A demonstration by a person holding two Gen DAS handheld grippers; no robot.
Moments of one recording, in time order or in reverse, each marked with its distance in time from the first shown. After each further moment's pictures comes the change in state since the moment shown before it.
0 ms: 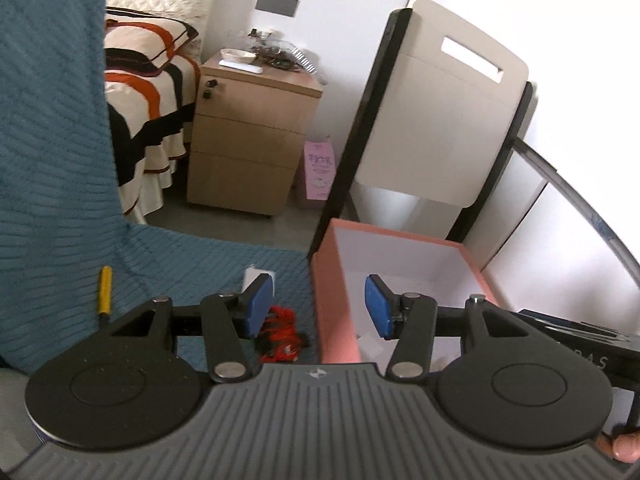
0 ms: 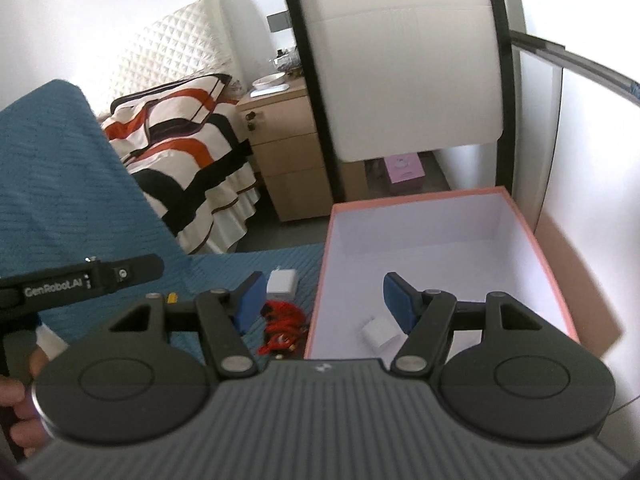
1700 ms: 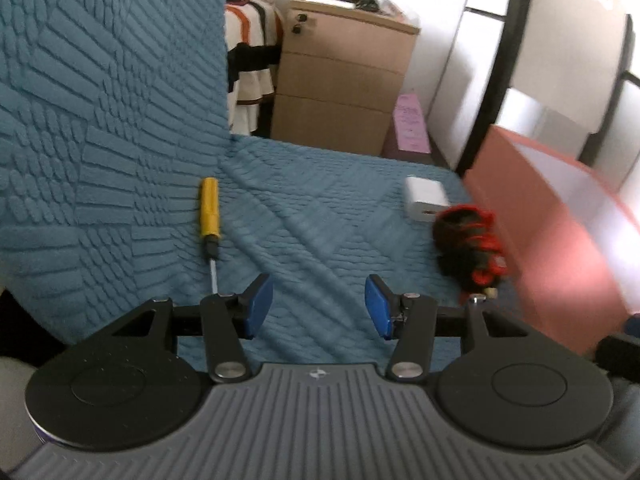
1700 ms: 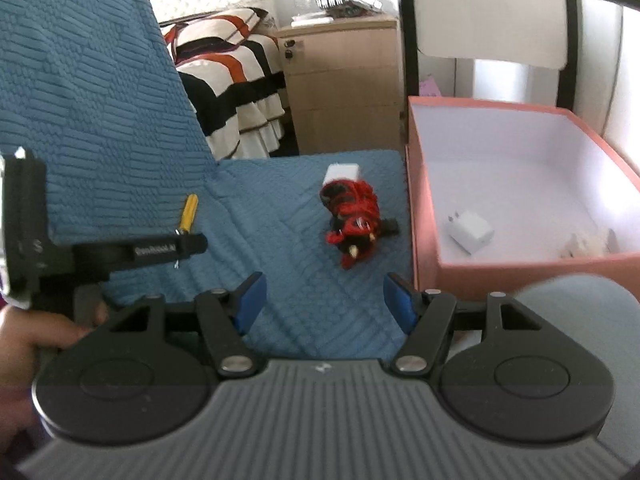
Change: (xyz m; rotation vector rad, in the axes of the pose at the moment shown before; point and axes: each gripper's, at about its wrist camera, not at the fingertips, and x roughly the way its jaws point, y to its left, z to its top) left arm 0.111 0.172 -0.115 0.008 0.077 0.180; right arm 0.075 0.102 -0.133 -0.122 0.039 -0.019
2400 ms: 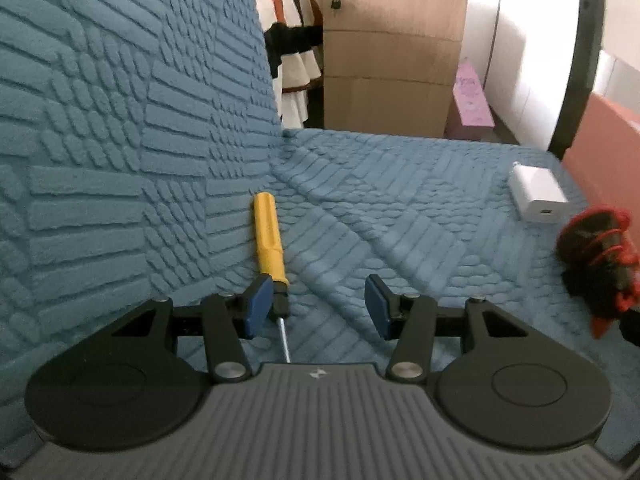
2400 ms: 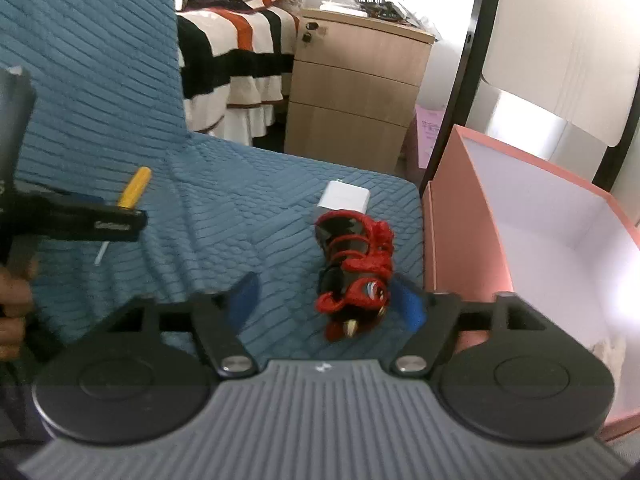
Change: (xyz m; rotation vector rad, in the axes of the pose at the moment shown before) left arm 0.098 0.034 0.035 0.087 0.057 0.183; right arm 0.116 0.026 0.023 -0.241 0.035 -0.130
